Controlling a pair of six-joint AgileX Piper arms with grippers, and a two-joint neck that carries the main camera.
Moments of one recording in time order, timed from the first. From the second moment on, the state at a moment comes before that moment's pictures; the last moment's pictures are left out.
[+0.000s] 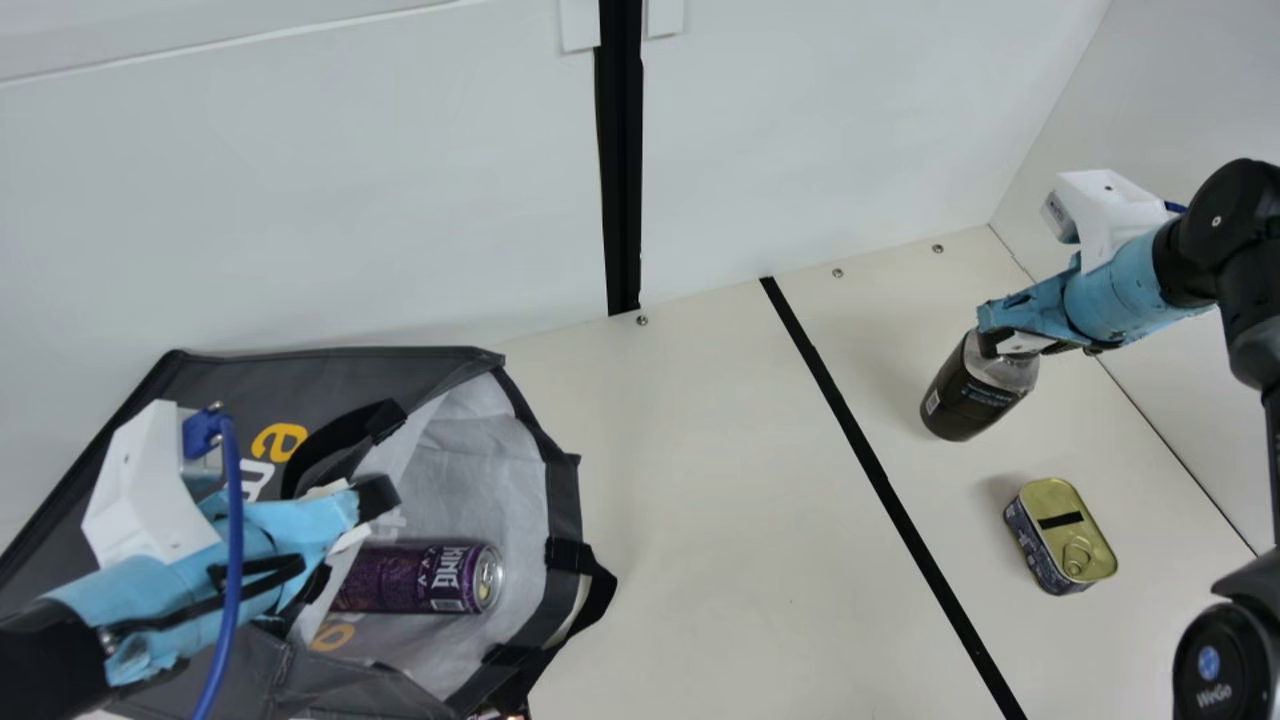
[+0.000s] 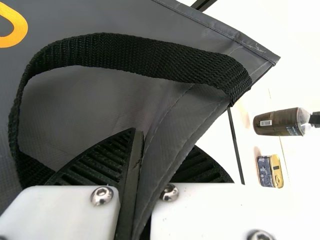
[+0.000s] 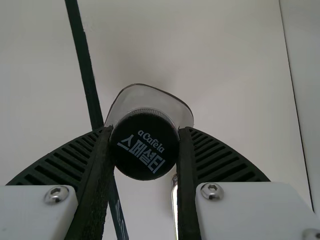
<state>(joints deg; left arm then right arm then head) -23.6 83.4 -70.5 -33.4 39.0 -7.1 -33.2 98.8 -98.0 9.3 70.0 -23.7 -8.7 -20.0</state>
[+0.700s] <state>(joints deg) -23.6 83.4 -70.5 -33.4 39.0 -7.1 -26.7 87.4 -88.4 13.4 69.9 -32.3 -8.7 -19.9</state>
